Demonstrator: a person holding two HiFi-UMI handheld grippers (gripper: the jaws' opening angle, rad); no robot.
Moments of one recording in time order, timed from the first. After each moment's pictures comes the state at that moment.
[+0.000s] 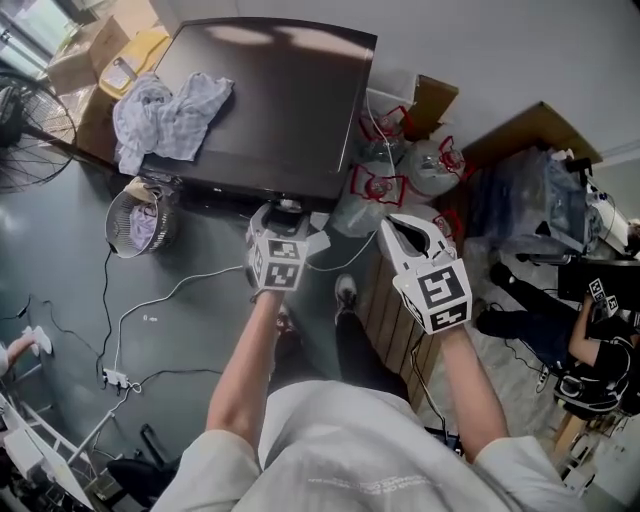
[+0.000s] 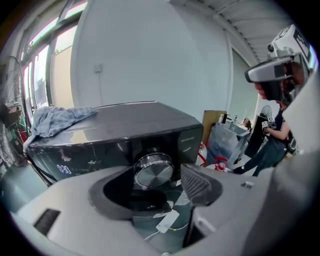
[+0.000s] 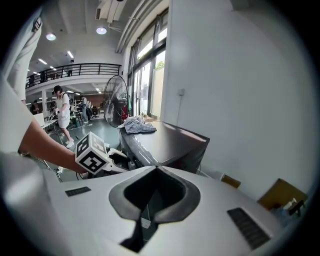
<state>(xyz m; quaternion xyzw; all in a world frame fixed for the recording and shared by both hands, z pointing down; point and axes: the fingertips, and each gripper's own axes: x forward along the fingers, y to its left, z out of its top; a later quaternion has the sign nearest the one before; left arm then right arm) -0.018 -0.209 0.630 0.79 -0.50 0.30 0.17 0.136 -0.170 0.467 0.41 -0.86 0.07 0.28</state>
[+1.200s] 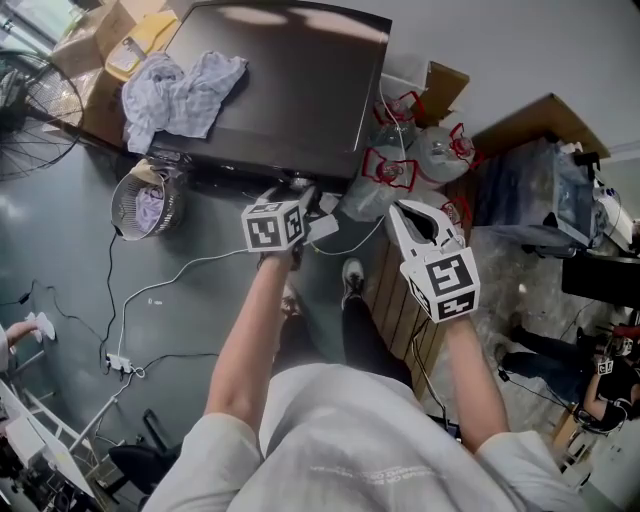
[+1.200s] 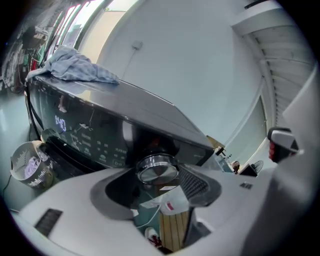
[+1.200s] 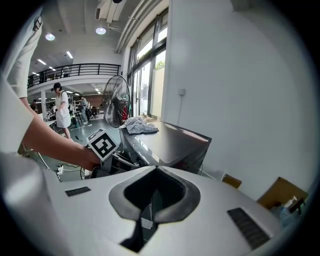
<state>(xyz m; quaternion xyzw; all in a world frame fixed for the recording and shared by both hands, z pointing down) -0.030 -0.218 0.631 0.77 -0.49 0.16 0.38 0.122 -0.160 0.469 0.41 -0.86 0.08 0.28</state>
